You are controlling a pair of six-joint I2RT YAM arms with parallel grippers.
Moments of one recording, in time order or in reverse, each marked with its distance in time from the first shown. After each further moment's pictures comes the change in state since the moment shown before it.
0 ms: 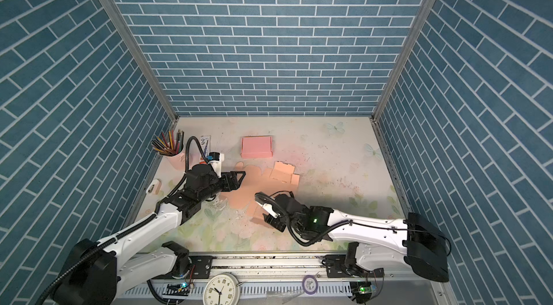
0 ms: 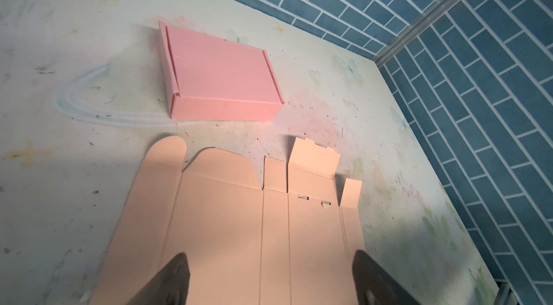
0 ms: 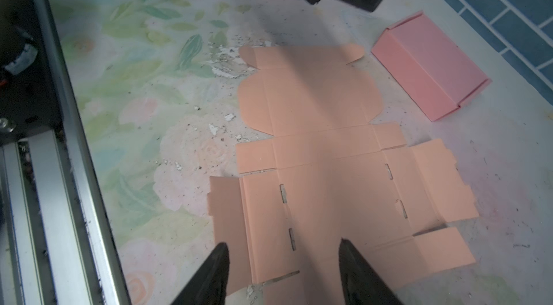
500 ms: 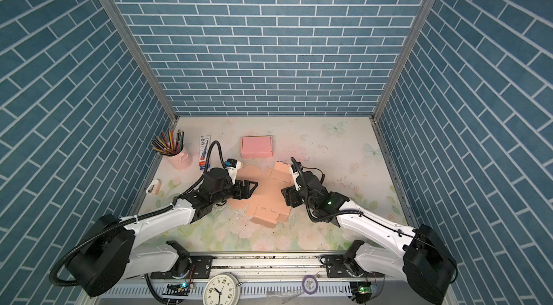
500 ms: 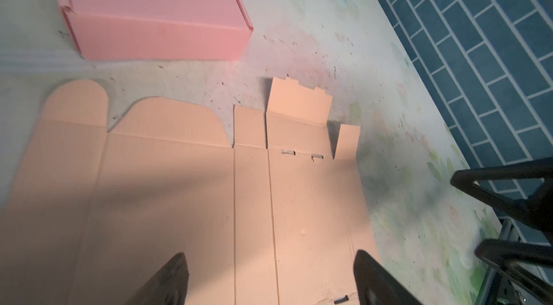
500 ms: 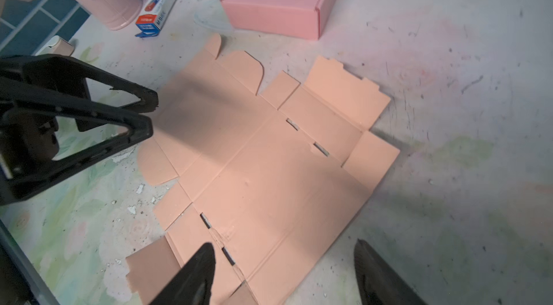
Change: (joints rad) left arm -0.139 0.172 0.001 0.058 0.018 0.029; right arm -0.378 -0.041 -0.065 -0.014 -0.159 0.421
